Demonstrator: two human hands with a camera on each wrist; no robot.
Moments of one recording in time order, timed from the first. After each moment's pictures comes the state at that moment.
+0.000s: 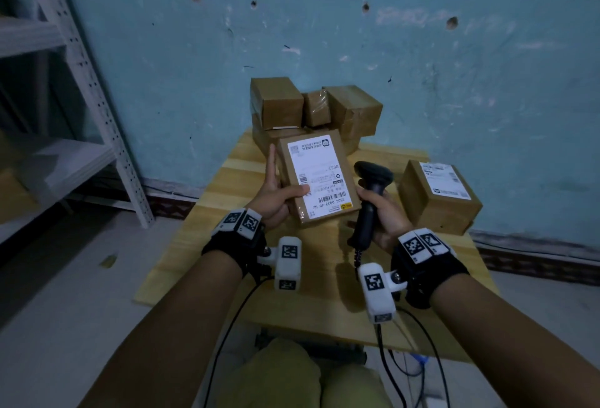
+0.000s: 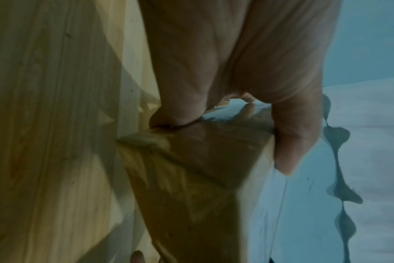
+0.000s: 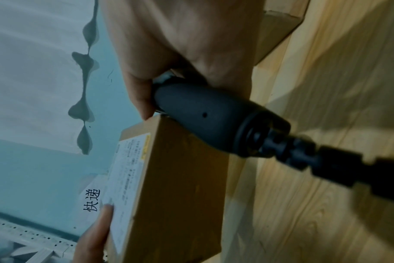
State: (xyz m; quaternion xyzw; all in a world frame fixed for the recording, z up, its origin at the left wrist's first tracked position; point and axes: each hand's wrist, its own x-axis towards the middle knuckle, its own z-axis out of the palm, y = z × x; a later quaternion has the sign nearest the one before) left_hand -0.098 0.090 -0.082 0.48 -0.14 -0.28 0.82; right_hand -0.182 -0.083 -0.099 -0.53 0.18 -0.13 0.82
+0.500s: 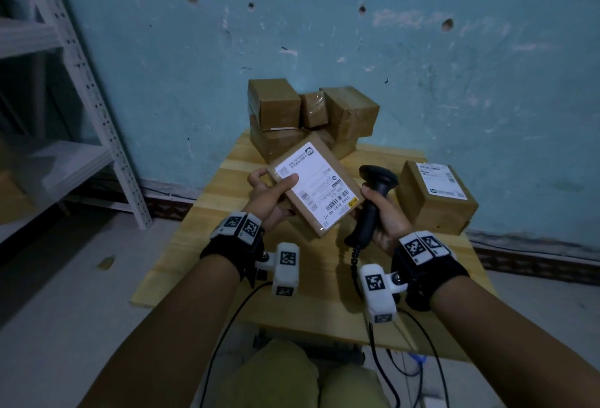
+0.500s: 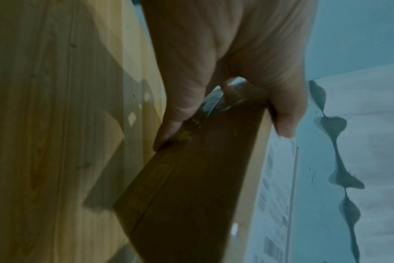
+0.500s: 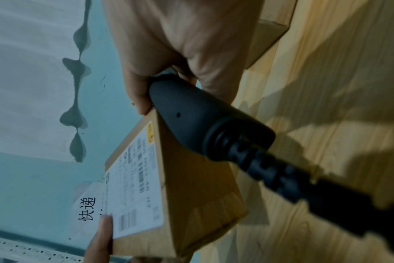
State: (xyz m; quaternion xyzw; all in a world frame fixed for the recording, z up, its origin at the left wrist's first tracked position) left_hand -0.094 0.089 -0.089 0.50 -0.03 -0.24 0.83; right_hand -0.186 -0.085 -0.098 -0.46 0.17 -0.16 0.85
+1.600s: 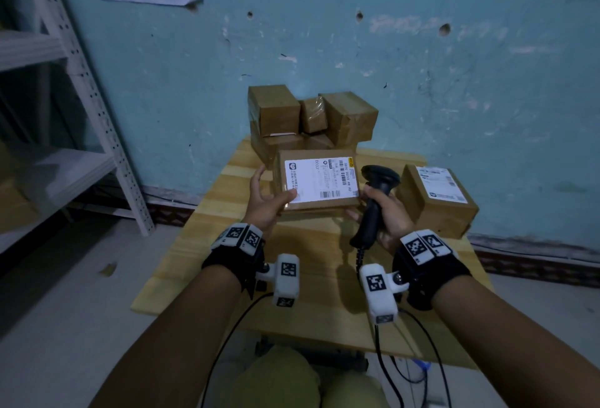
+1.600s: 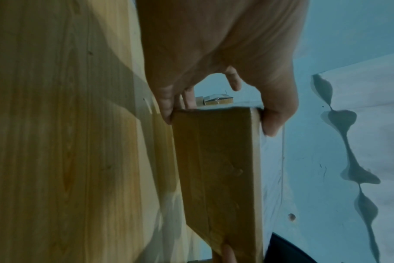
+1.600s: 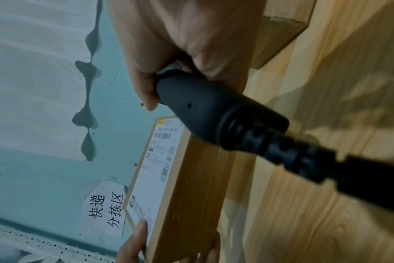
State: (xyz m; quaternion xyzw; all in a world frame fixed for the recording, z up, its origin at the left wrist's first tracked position) left_hand -0.096 0.093 -0.096 0.58 -0.06 -0.19 0.79; right_hand -0.186 -0.086 -0.085 -0.47 0.19 -0.19 0.84
